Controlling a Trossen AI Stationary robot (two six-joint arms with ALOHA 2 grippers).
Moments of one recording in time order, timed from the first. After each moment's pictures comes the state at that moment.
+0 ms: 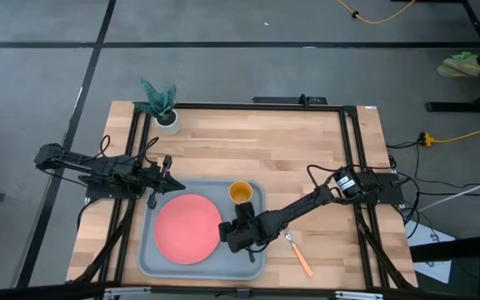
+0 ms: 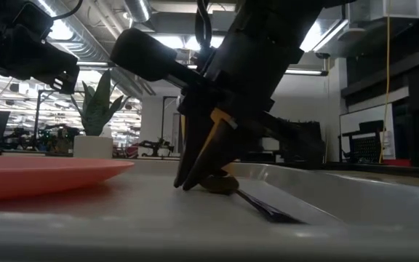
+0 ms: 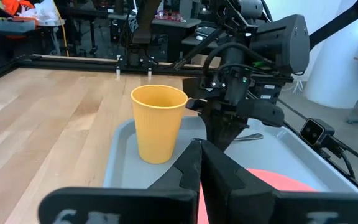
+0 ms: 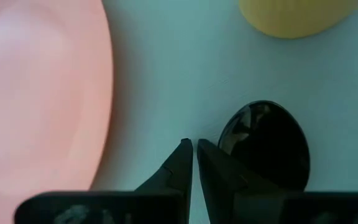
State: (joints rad) left arm -0.18 0.15 0.01 0.09 0.01 -0.12; right arm 0.43 2.28 1.66 -0.57 0.43 1.68
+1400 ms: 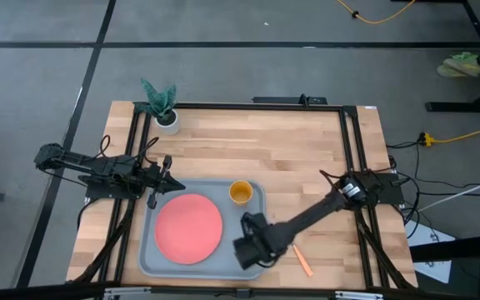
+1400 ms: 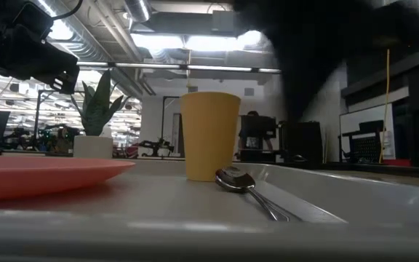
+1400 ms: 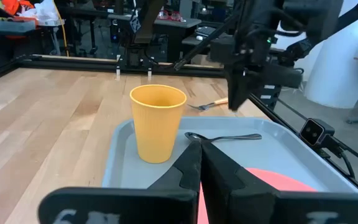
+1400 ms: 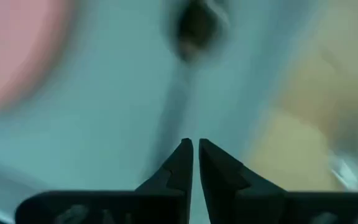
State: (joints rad) left arm -0.17 0.15 0.01 0.09 0.01 -0.12; right arm 0.54 2.27 1.98 -1.20 0.19 1.75
